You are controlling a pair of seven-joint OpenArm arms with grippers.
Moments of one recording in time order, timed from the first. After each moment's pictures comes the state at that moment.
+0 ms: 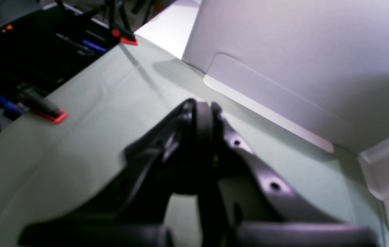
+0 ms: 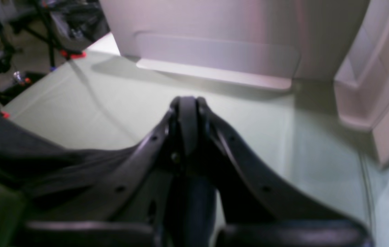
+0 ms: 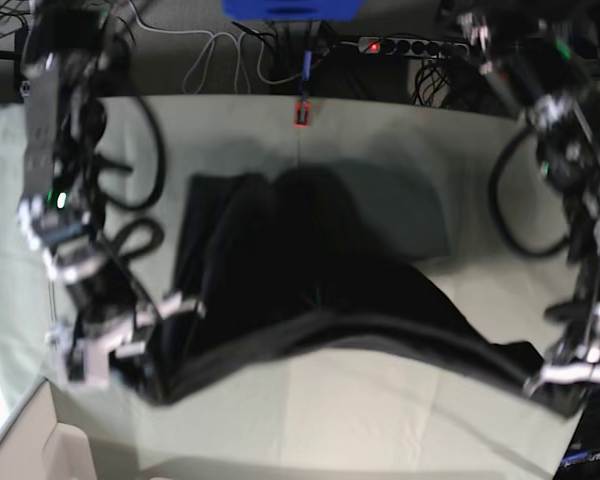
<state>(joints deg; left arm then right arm) -11.3 -7.3 -21.5 107.3 -26.3 0.2 39.6 1.2 11.7 0.1 108.8 16.7 8.9 -24.0</state>
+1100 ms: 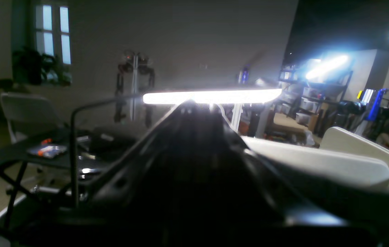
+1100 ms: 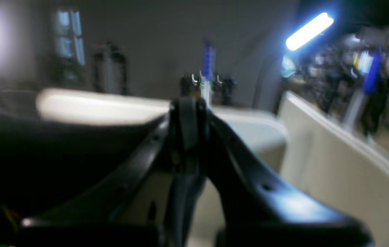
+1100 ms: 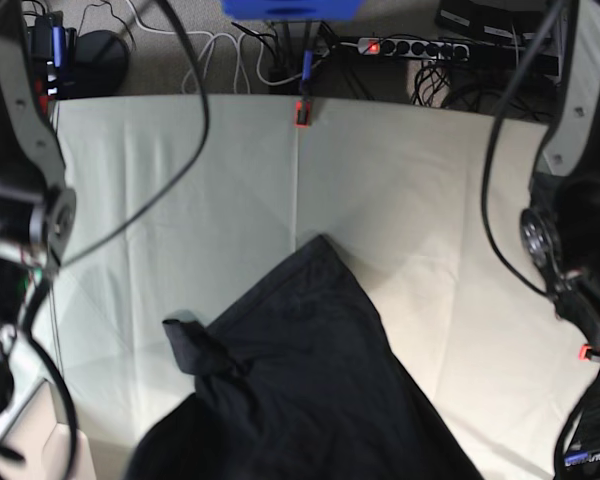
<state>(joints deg) -49.6 -11.6 -11.0 108.3 -19.4 0.1 44.7 44.2 15.0 9.8 89.3 16.5 15.7 -24.8</state>
